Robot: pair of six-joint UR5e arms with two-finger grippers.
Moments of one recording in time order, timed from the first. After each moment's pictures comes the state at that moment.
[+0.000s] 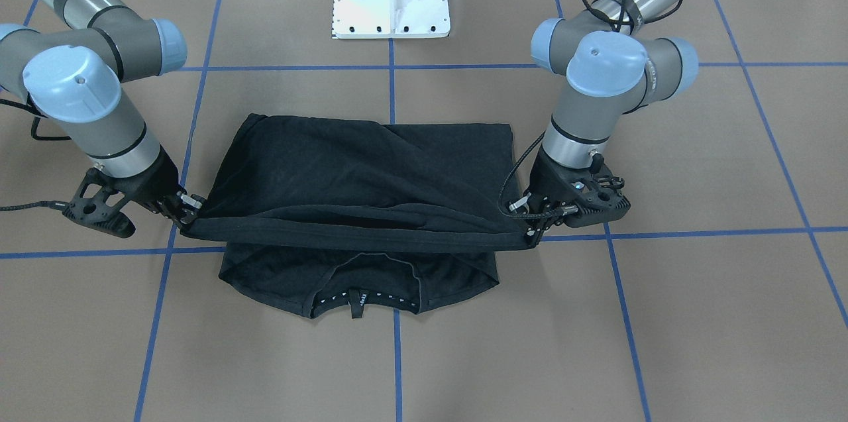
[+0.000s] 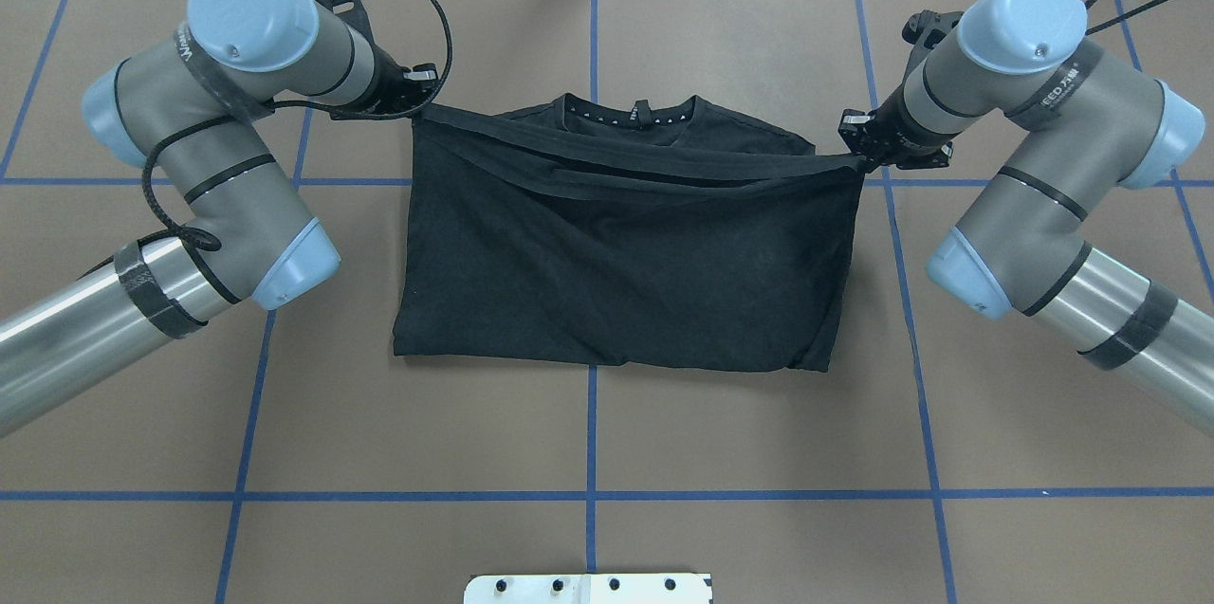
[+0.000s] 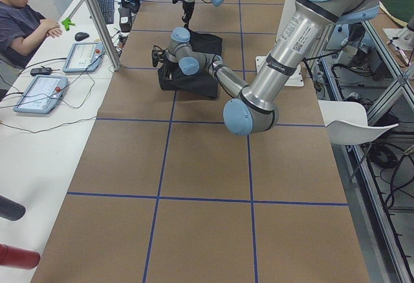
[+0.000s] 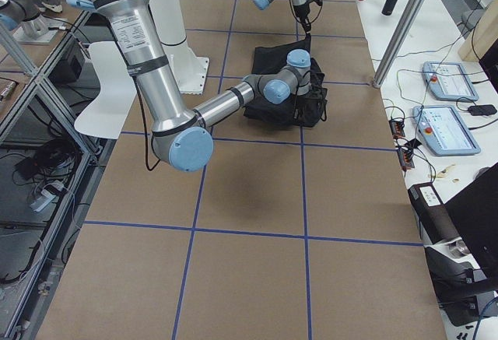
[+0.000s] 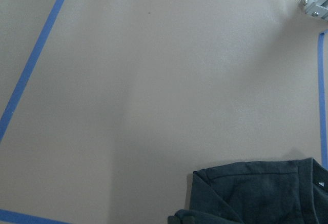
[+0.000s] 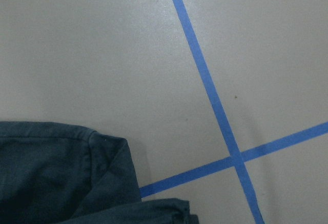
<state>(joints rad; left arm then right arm) -0.79 -2.20 -1.48 -1.97 -1.82 -1.32 0.86 -1.15 1.60 -1.34 1.99 1.28</state>
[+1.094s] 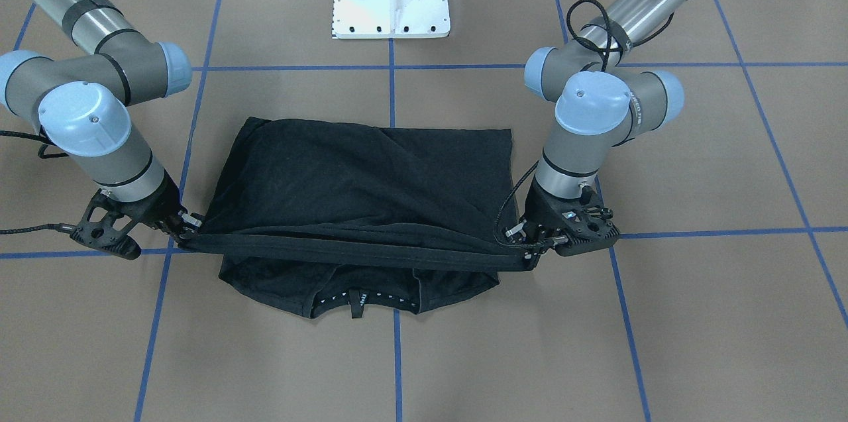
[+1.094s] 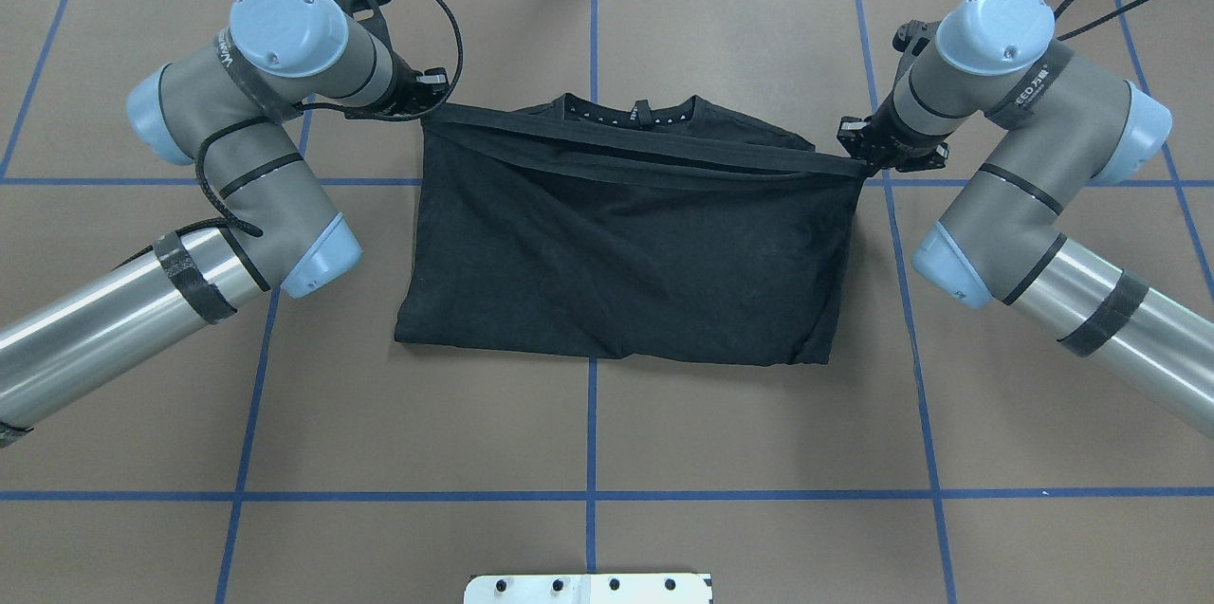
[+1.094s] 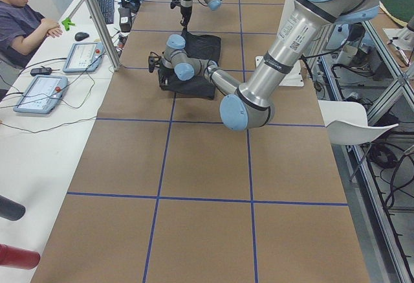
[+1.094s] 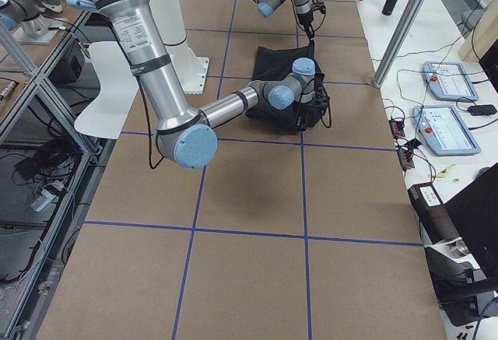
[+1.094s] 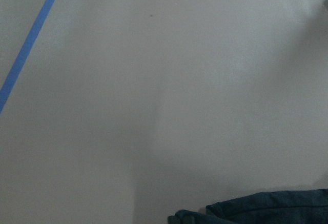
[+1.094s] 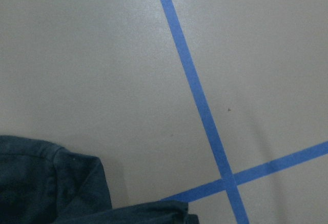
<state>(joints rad) -0.78 -2.24 -1.35 -2.04 -1.79 -1.30 0.86 -1.13 1.51 -1.34 1.99 1.24</state>
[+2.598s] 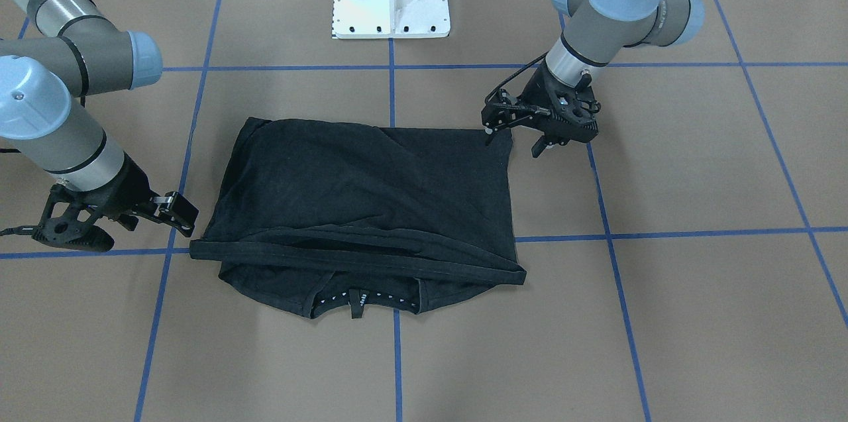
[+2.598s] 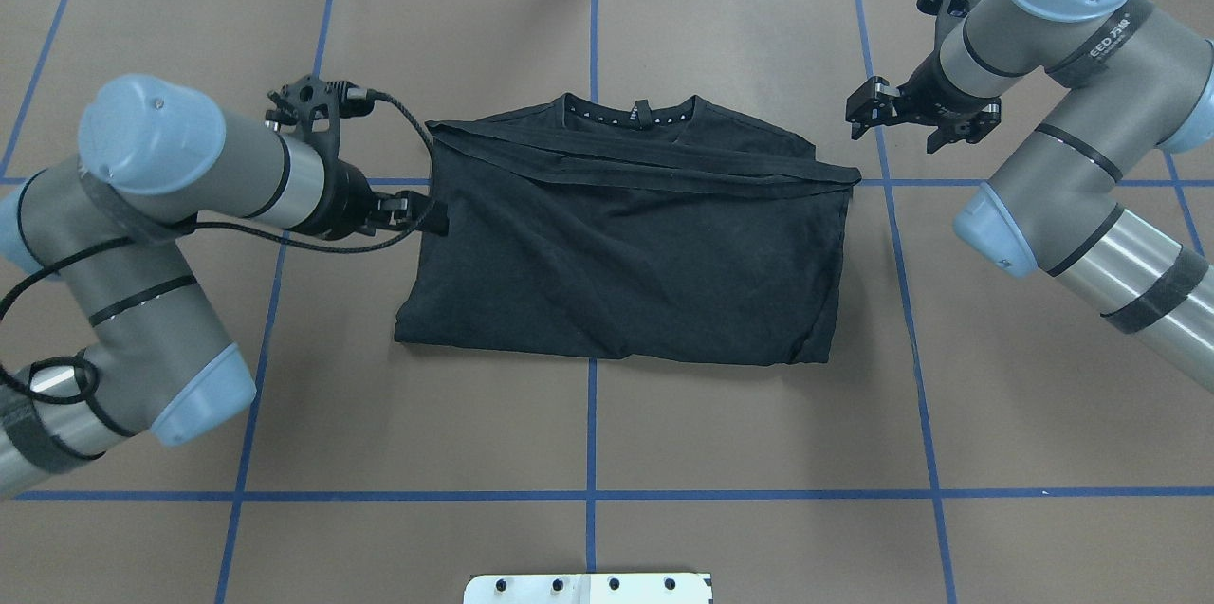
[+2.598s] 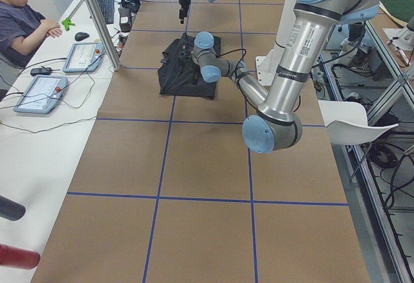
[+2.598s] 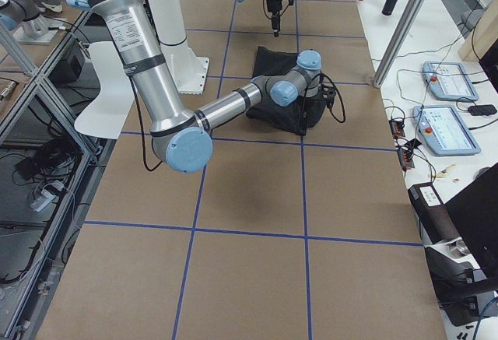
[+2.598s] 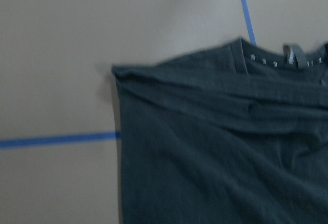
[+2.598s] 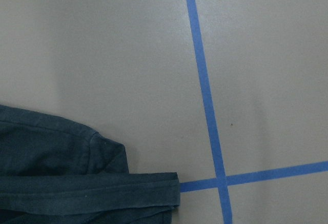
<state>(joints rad) -0.66 -1.93 -1.82 -2.05 -1.98 -1.14 0.94 -1.16 1.60 -1.35 2.10 1.04</state>
